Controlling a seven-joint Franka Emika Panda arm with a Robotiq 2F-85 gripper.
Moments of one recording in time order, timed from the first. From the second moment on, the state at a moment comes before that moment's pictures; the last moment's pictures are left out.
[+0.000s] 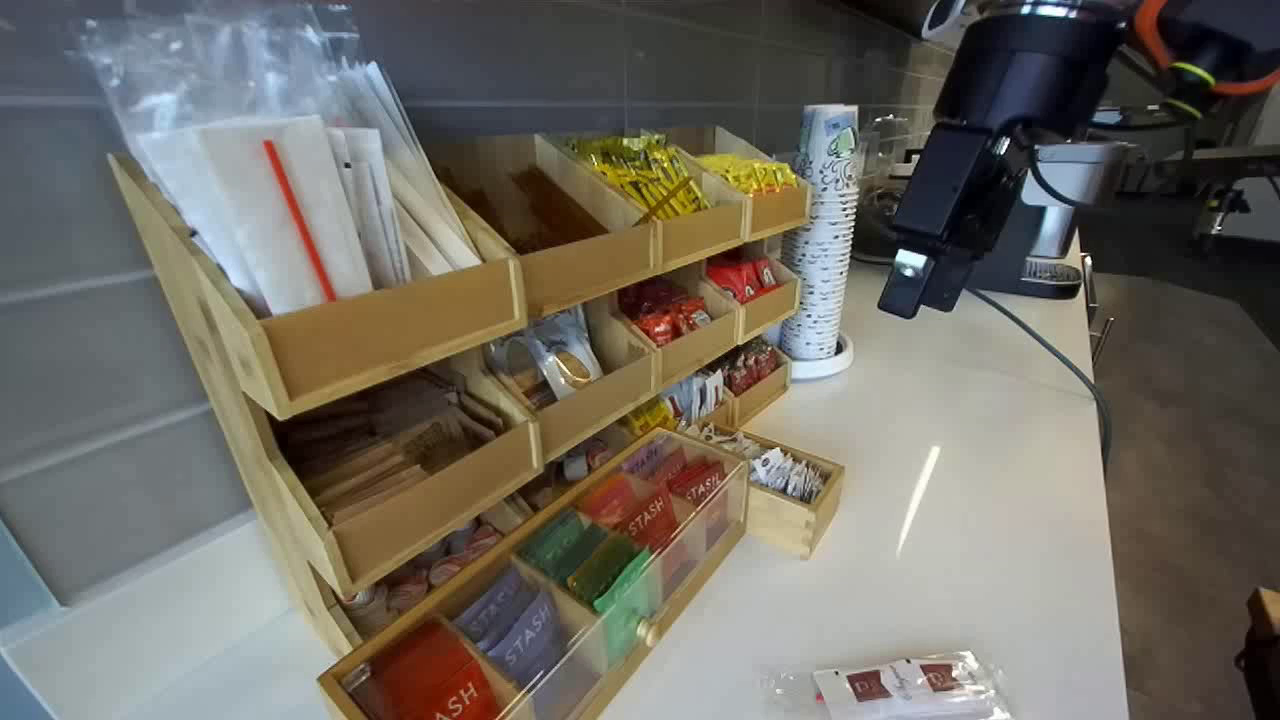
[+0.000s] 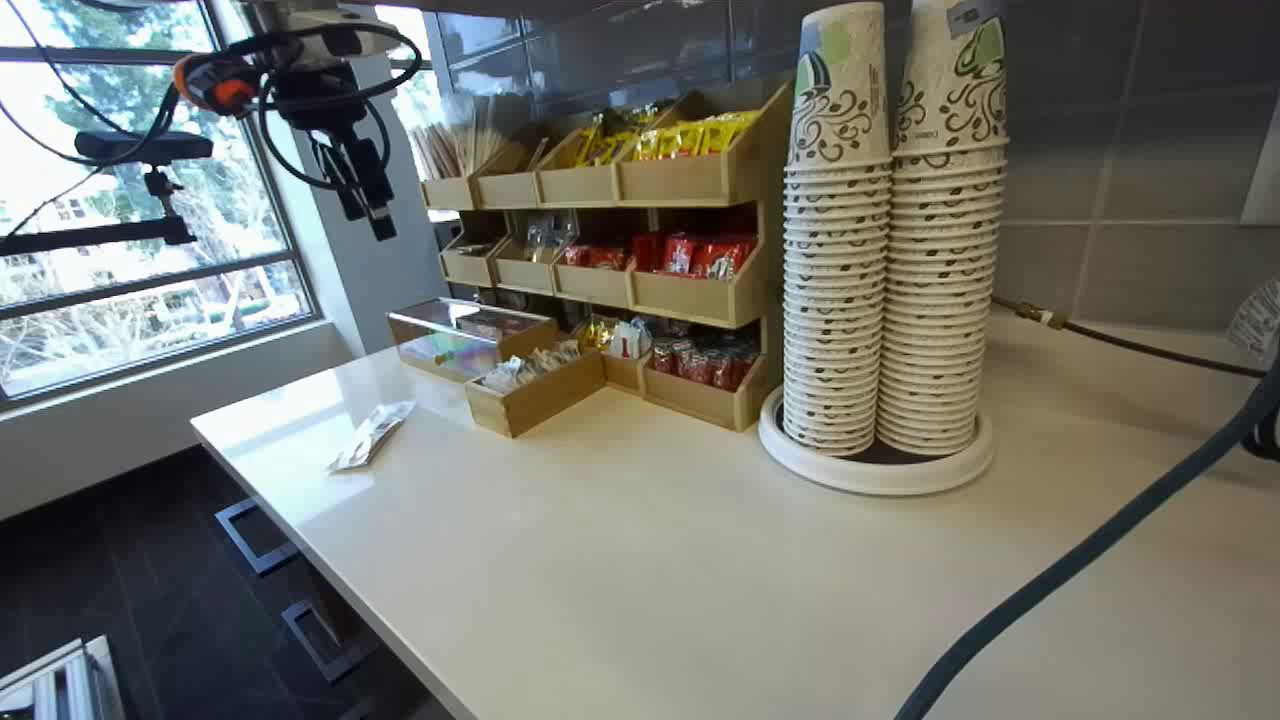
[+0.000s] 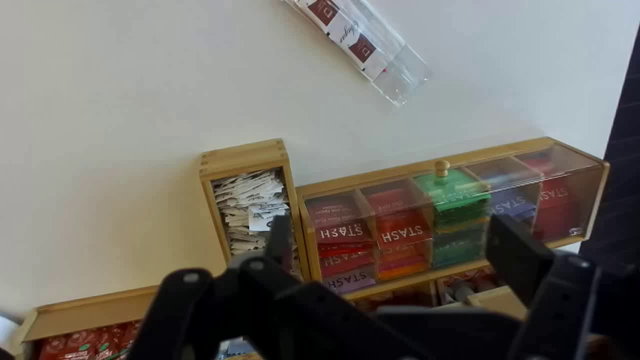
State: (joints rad) arm 0.08 -0.41 0.10 -2.30 0.21 2.09 0.24
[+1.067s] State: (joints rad) arm 0.15 -0.21 0.27 -2.32 -0.05 2.09 0.21
